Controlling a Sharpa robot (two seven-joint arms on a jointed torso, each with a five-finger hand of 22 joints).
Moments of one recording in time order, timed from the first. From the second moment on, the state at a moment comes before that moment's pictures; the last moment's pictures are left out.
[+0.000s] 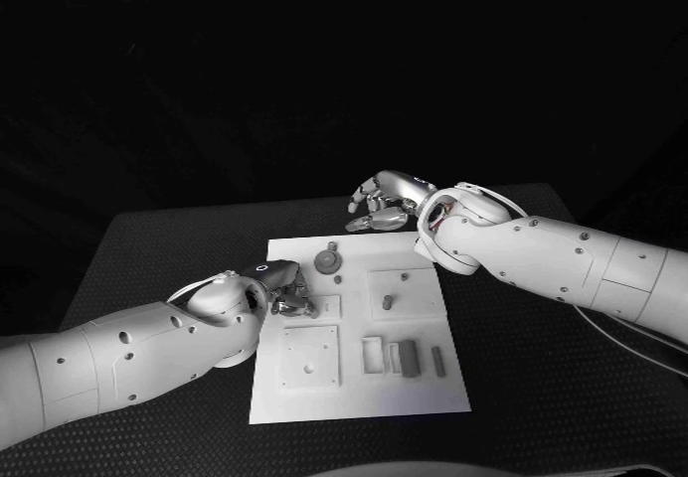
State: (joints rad) left arm 1.19 -0.57 -0.24 1.36 -1.43 -0.28 -0.36; left_hand 0.88 -0.15 0.44 -0.27 0.05 1.11 0.03 0.36 0.64 1.31 -0.09 1.04 0.72 1.18 -0.17 1.29 0.68 0.01 1.26 -0.26 0.47 1.23; right arm 1.17 -0.70 0.09 1.35 -1.35 -0.31 -0.05; right_hand 0.97 -0.17 0.57 -0.24 0.05 0.91 0.12 0.26 0.55 1.22 0.02 1.13 0.99 1.11 -0.09 1.47 0.94 0.25 1.06 0.02 0.87 1.31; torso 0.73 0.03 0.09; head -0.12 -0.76
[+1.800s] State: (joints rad) left arm 1.19 -0.64 -0.19 1.39 -1.35 -0.30 -0.35; left_hand 0.87 -0.11 0.42 -0.28 0.07 1.09 0.04 0.32 0.62 1.28 -0.07 1.04 0.72 1.15 -0.17 1.30 0.65 0.01 1.25 -0.26 0.43 1.24; right arm 1.17 -0.70 0.09 1.34 -1.35 -0.31 -0.05; right_hand 0.97 -0.17 0.57 -0.23 0.05 0.91 0.12 0.26 0.55 1.22 0.02 1.13 0.99 1.11 -0.09 1.47 0.94 0.25 1.06 0.02 0.87 1.31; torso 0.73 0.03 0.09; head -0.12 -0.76
